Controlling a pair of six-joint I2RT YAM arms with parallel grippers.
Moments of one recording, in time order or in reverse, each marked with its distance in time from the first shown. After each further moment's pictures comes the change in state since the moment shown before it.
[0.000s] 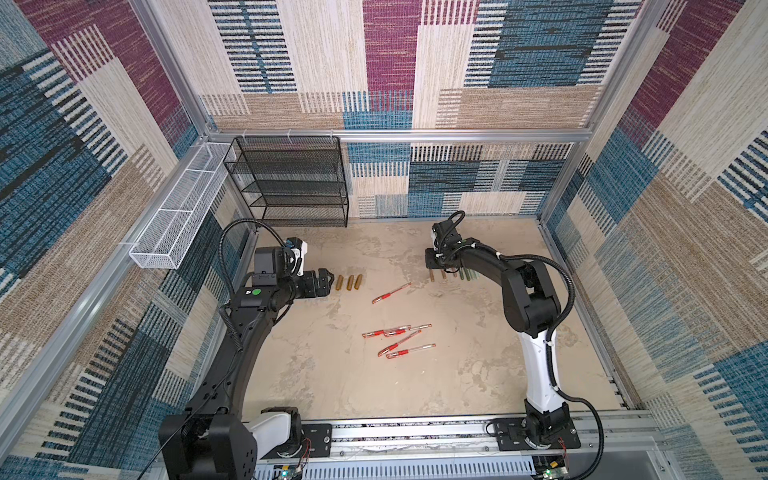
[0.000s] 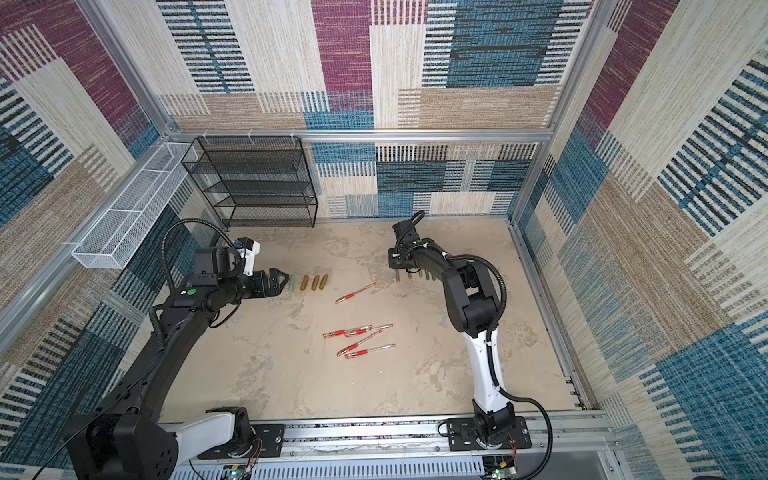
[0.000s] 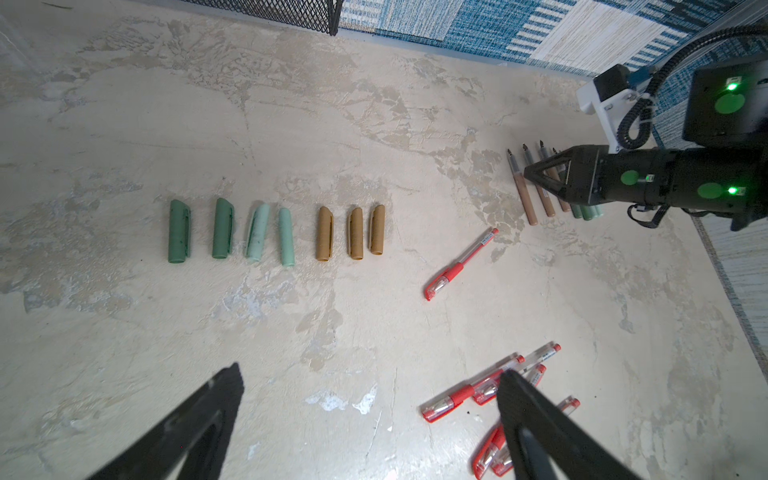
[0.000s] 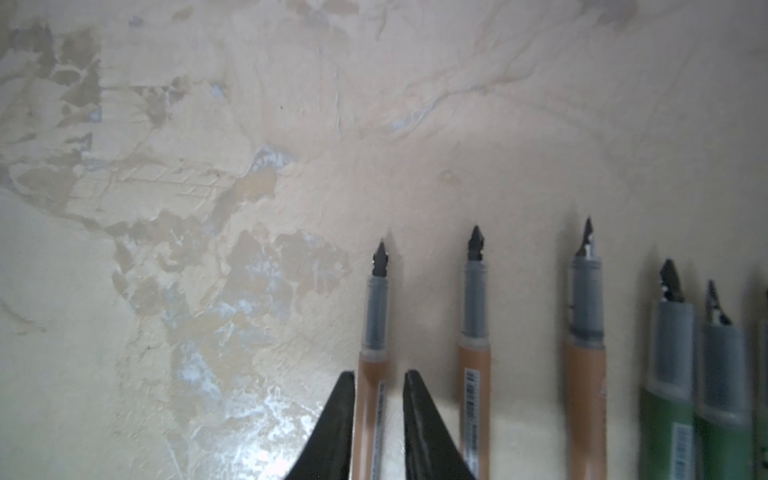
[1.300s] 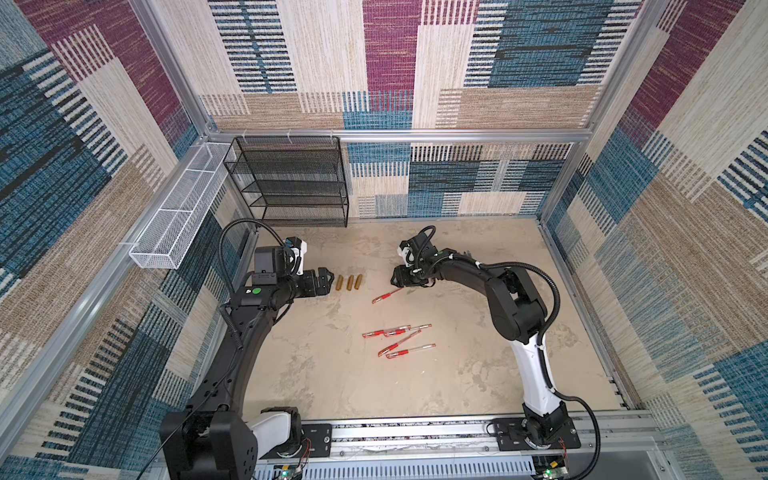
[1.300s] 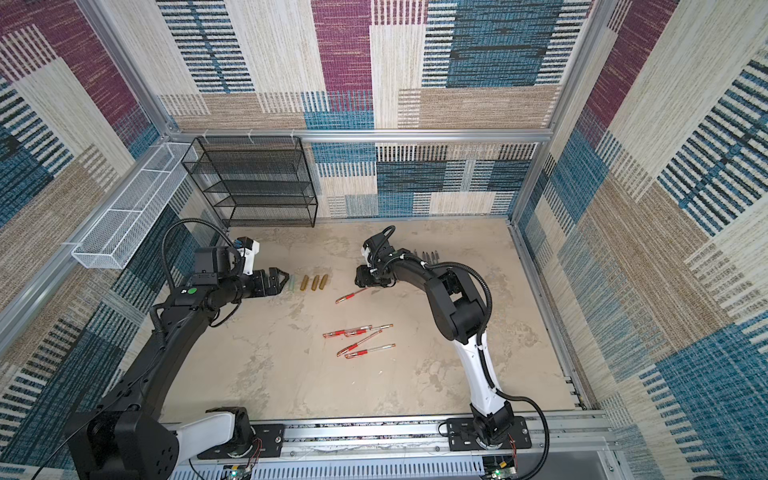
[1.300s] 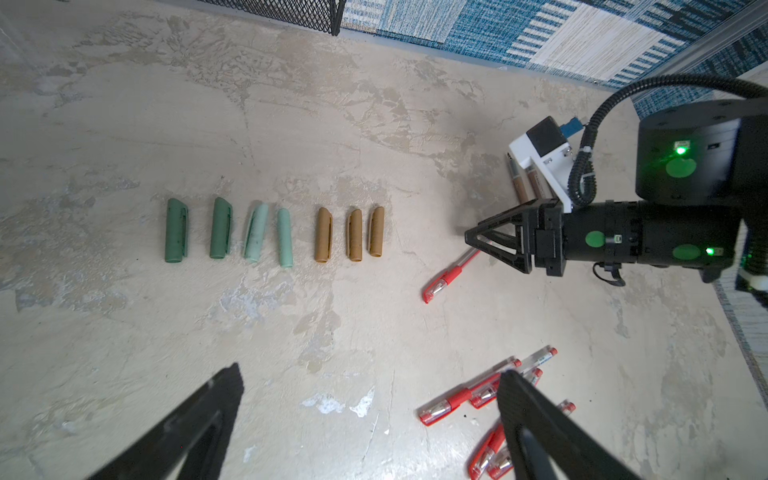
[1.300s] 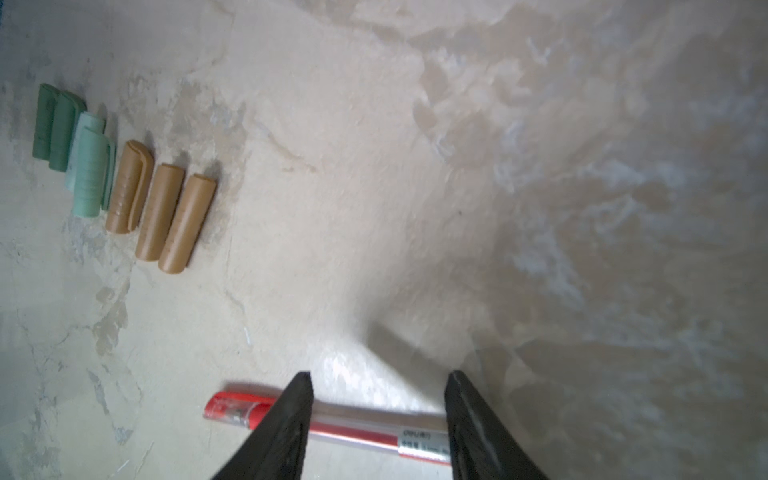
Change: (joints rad) left arm 0.004 0.010 0.002 0.007 0.007 -0.015; right arm 0.169 -0.001 -0.068 0.009 -0.292 0.080
